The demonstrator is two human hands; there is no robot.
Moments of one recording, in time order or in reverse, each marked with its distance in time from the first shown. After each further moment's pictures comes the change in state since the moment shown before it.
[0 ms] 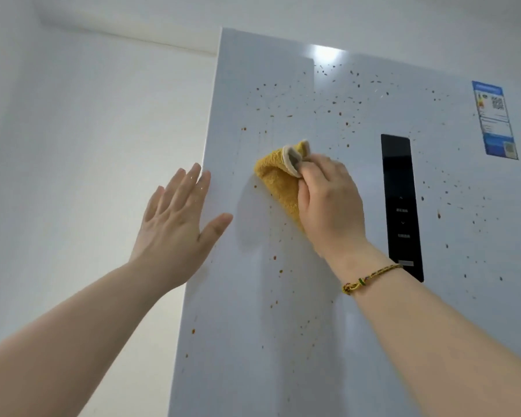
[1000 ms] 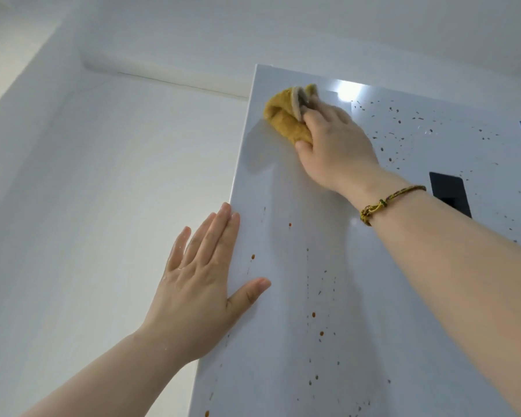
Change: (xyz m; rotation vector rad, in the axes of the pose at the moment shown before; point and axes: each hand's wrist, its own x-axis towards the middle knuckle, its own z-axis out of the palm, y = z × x) left_hand 0.002 -0.025 0.032 0.113 0.100 0.144; right_hand 0.121 -0.005 0.025 -0.125 -0.289 -0.043
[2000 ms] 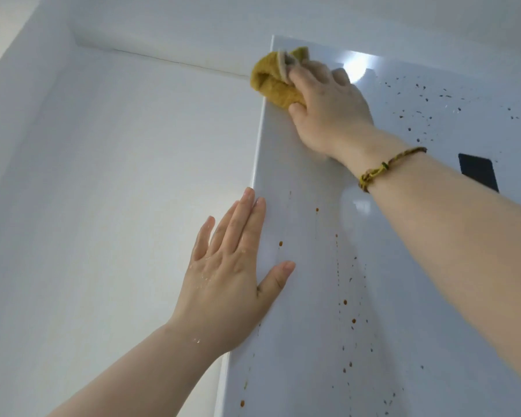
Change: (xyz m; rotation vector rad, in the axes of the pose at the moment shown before) left_hand -0.001 -0.003 0.010 -0.085 0.115 0.025; right_hand 0.024 -0.028 0.007 -0.021 0.025 -0.043
